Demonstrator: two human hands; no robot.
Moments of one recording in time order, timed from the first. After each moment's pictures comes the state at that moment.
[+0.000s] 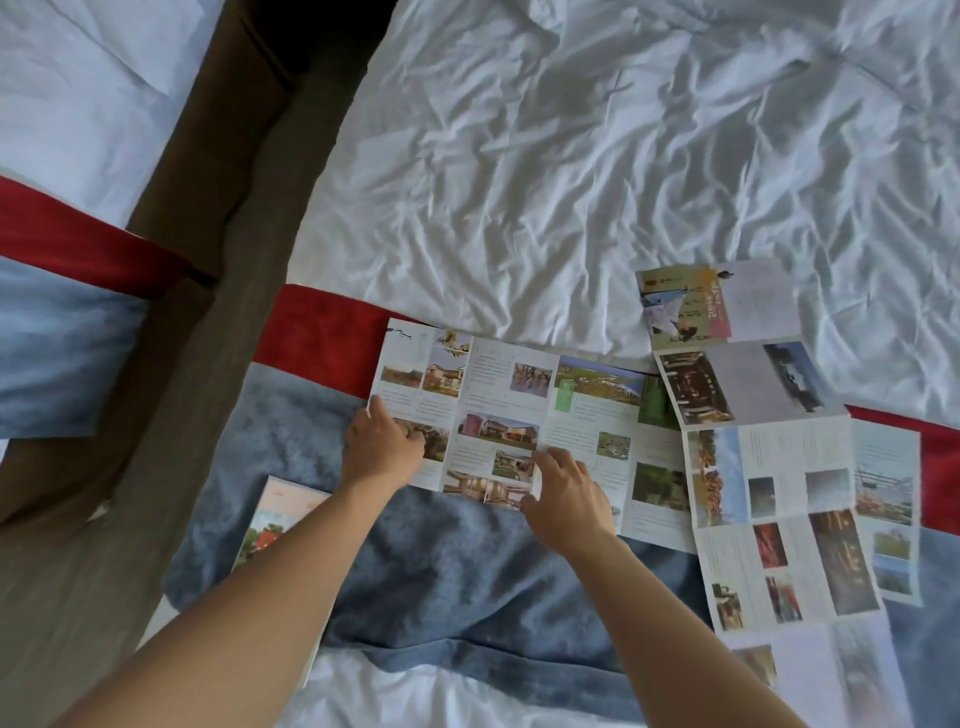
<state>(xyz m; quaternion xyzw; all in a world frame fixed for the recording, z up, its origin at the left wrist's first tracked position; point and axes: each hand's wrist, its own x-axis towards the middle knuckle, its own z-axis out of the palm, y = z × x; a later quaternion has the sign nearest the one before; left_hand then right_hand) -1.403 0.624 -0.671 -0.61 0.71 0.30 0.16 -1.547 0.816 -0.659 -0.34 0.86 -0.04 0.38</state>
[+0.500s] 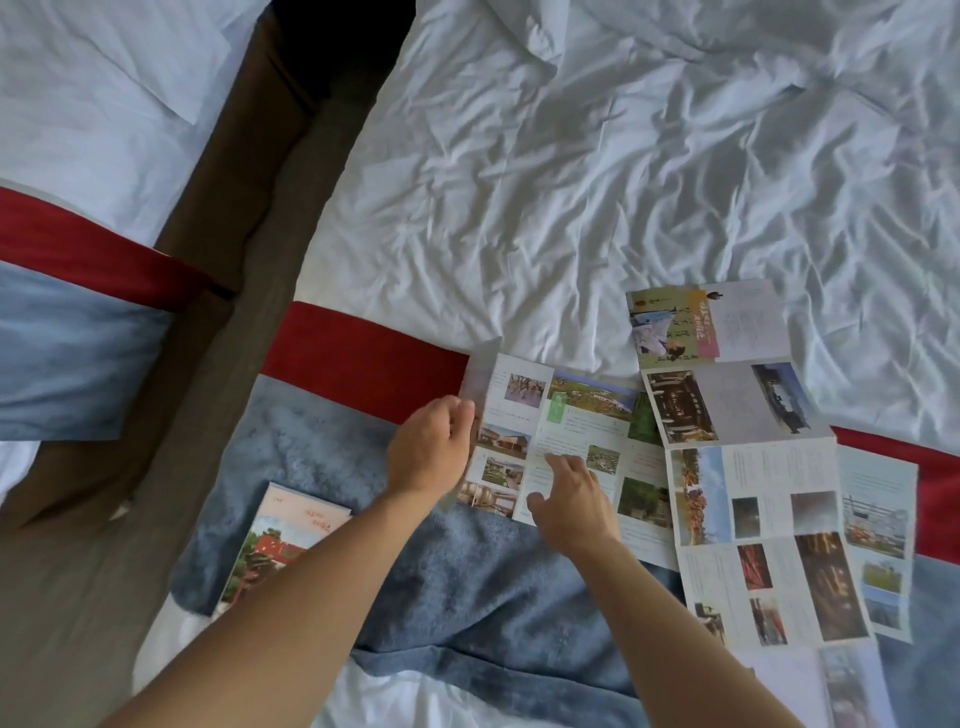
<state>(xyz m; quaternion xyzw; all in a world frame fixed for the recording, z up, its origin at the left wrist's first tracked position) -1.463 0.665 -0.624 -0.47 0.82 0.31 -0.06 -1.577 0.825 -0.646 -0.29 0.87 -0.08 0.40</state>
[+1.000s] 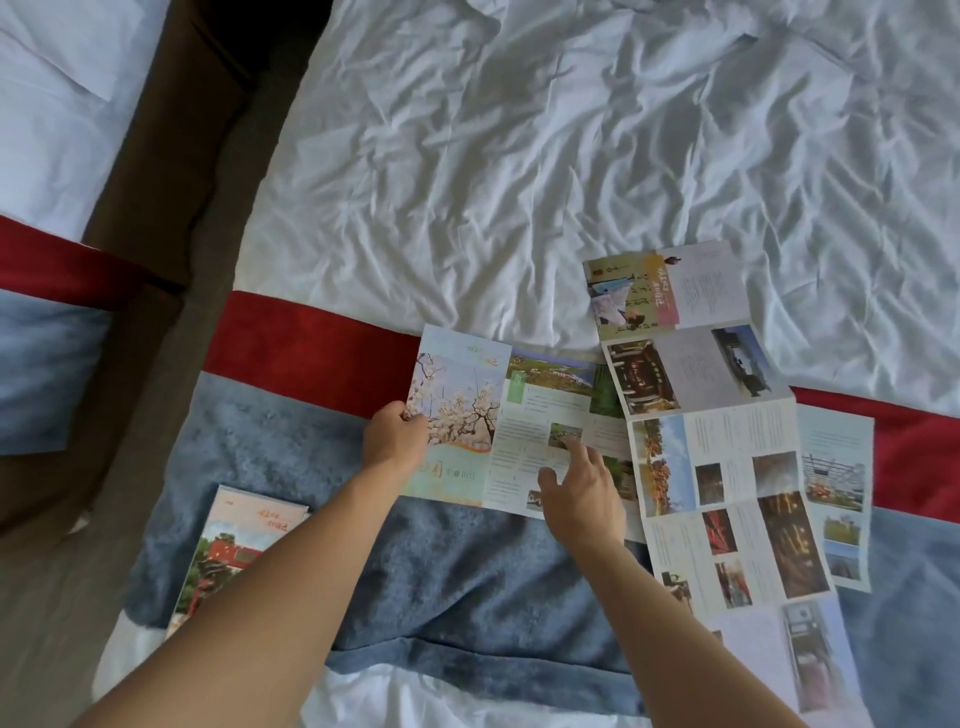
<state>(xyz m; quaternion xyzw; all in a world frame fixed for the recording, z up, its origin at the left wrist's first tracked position) -1.477 0.668 -0.677 -0.65 0.63 0.42 0.05 -1.597 0.865 -0.657 -0.18 0.92 -0.13 0.33</state>
